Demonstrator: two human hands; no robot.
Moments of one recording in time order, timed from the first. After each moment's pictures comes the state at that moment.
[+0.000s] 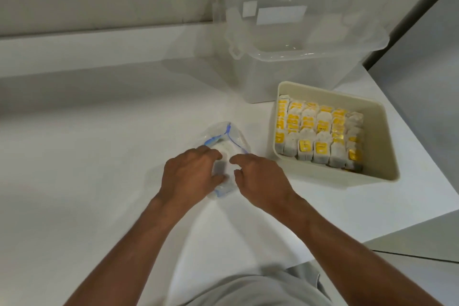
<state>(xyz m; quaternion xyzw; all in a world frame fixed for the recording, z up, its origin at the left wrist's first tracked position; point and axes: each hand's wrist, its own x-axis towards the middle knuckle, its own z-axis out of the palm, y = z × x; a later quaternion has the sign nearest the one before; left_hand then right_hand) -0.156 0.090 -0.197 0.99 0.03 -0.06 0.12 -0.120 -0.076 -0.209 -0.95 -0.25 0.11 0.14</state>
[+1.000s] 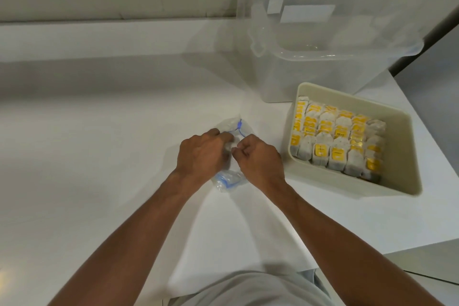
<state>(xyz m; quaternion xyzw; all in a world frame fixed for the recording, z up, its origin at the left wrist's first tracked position) -0.126 0.100 -0.222 0.99 0.05 -0.03 0.11 -0.092 -0.044 -0.230 -0.94 -0.09 0.12 0.31</state>
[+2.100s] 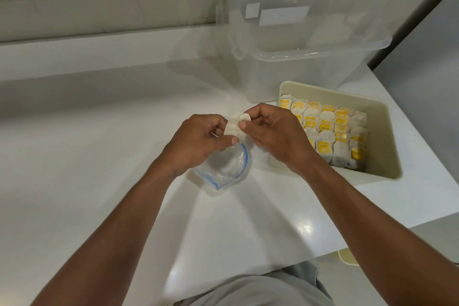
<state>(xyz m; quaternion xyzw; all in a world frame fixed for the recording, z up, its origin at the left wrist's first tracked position) -0.120 0.102 -0.153 0.83 0.04 -0.08 0.56 -0.067 -0.083 -0.149 -0.82 -0.13 0.13 0.54</state>
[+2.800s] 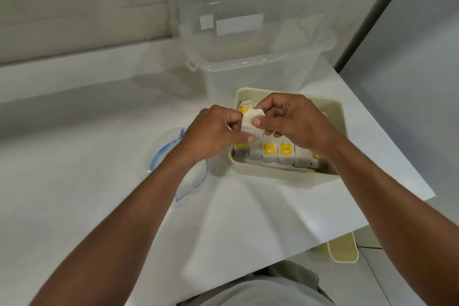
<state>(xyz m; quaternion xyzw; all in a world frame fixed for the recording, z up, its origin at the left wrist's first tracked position) -0.060 0.001 -0.135 0.90 -0.04 -0.07 0.42 -0.026 -0.195 -0.109 -0.82 -0.16 0.16 0.52</state>
